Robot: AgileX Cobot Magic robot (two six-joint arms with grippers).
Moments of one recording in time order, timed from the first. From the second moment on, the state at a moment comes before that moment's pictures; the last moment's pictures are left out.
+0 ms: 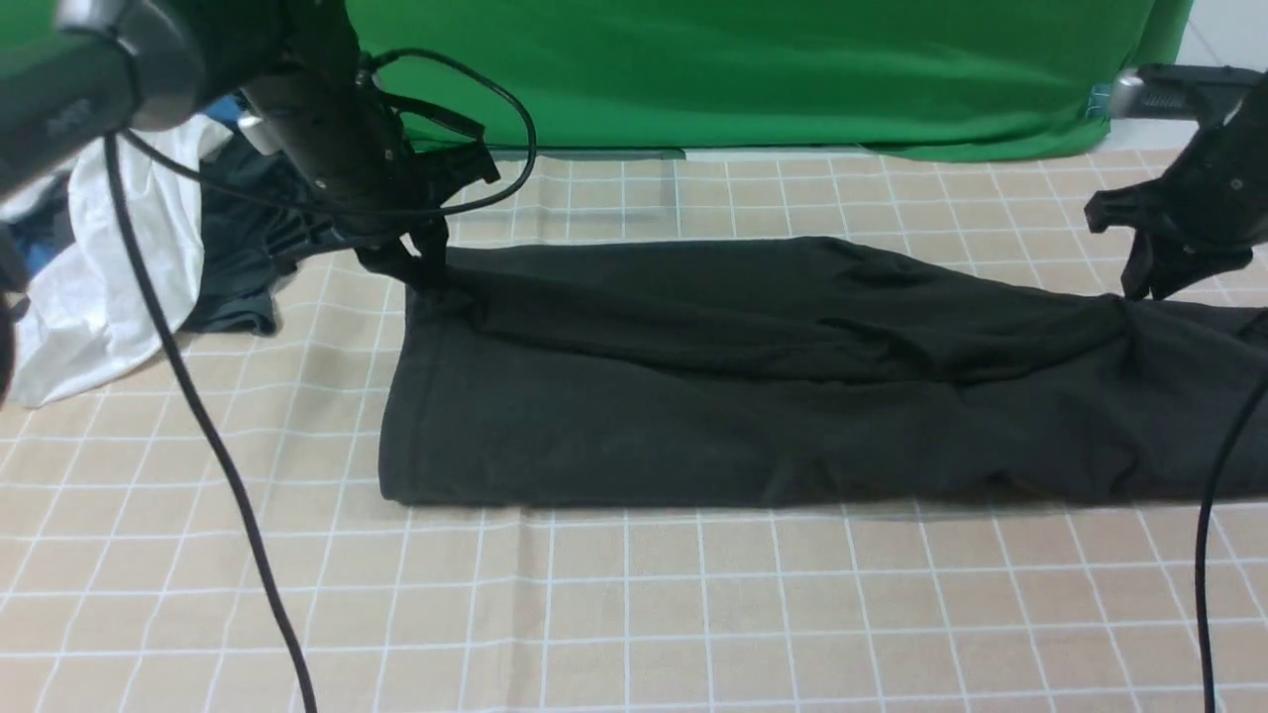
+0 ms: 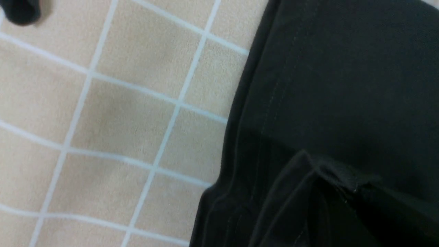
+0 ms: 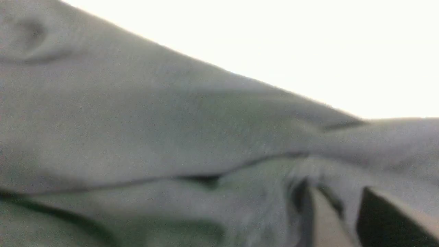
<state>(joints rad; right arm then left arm) -0.09 2.10 -1.75 0.08 1.04 -0.04 -0.14 2.10 -1.83 -0.08 1.09 -0.54</state>
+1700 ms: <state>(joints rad) 0.18 2.10 -1.76 0.03 0.81 -0.24 -0.13 2.13 -2.02 -0.14 1.18 -0.58</state>
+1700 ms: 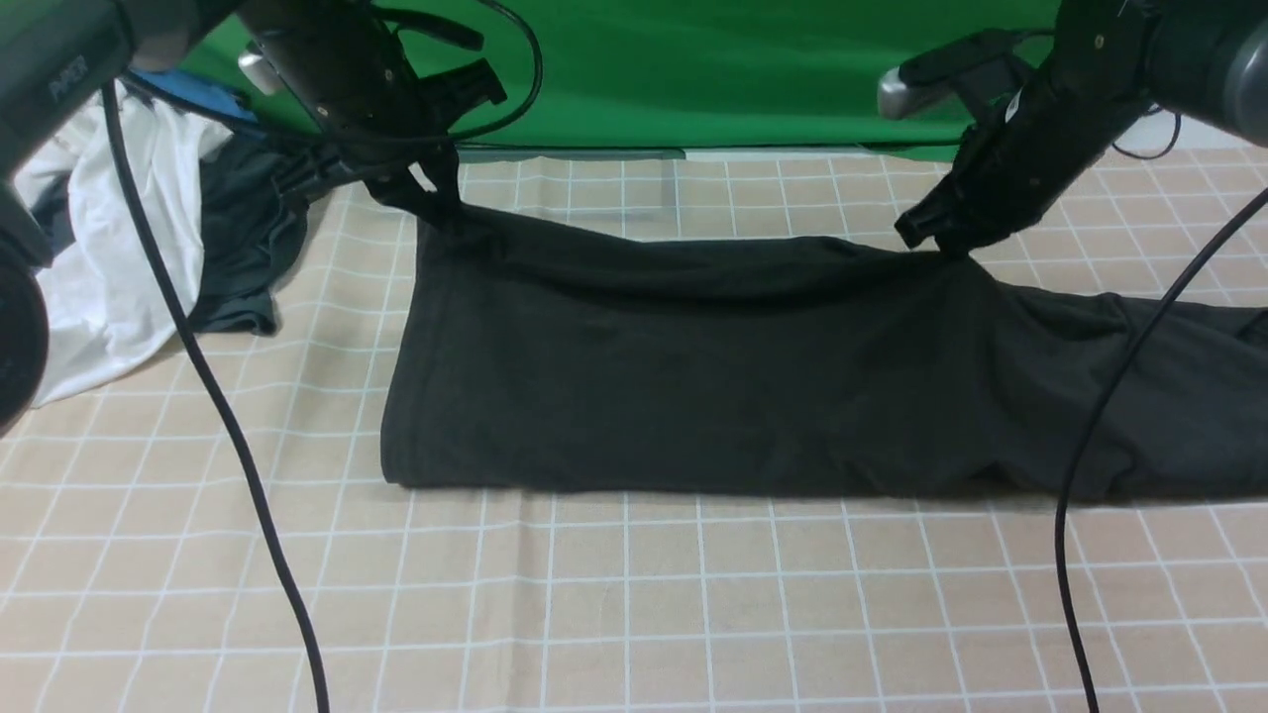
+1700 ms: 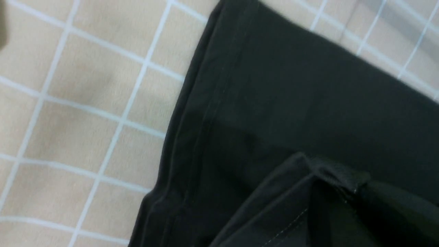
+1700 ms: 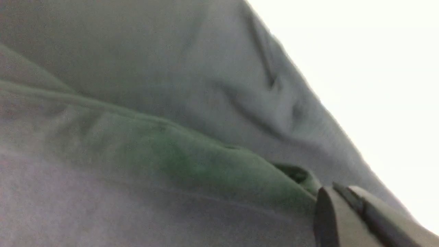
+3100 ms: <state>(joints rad) 0.17 1.89 -1.88 0.02 1.06 -0.26 -0.18 2.02 -1.99 -0.05 1.21 -0.36</state>
